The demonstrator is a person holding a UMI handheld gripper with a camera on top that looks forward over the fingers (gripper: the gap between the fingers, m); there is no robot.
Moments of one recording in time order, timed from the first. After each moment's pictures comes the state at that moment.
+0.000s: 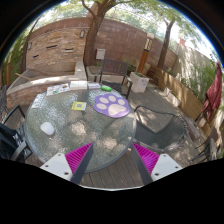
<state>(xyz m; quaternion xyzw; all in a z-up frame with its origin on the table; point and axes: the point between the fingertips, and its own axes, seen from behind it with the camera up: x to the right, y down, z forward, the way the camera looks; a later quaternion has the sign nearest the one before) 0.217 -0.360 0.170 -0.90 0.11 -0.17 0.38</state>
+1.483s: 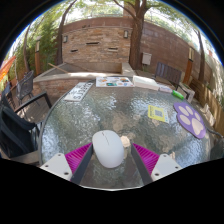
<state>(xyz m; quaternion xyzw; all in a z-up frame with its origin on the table) -0.054 -0.128 -0.029 -0.91 -0.05 -0.02 0.41</state>
